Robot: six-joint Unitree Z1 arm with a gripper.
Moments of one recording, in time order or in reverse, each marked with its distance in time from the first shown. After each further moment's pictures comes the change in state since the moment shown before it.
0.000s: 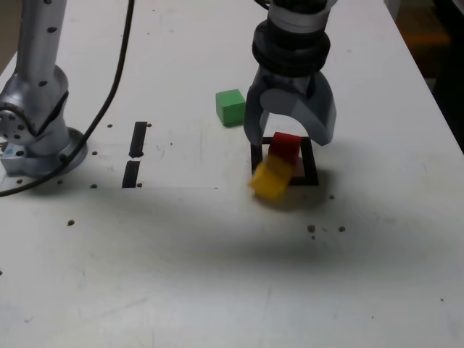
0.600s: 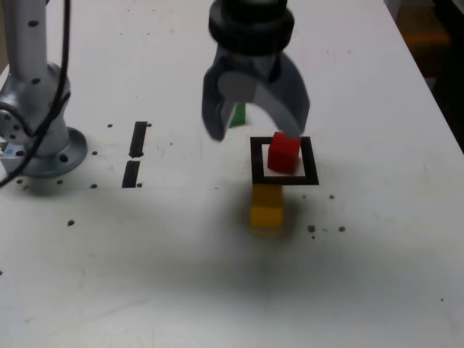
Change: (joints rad) arm -0.124 -0.138 0.033 0.108 -0.098 -0.125
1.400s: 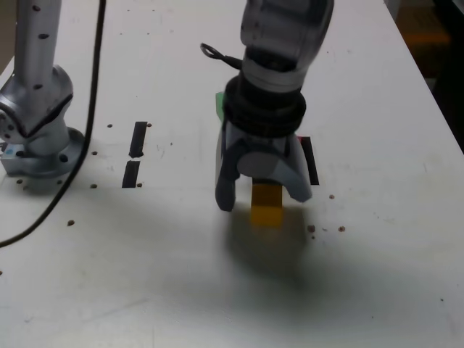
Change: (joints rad) arm -0.086 0.155 0.064 -0.161 -0.075 -0.330
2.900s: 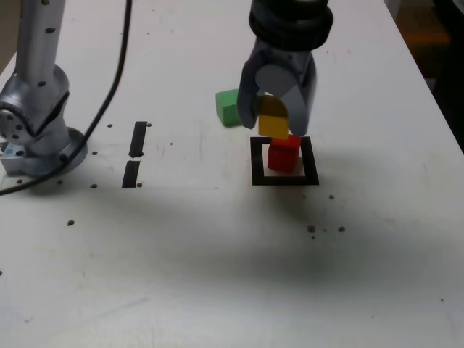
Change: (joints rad) arm 0.183 -0.015 -0.273 0.263 0.159 0.440
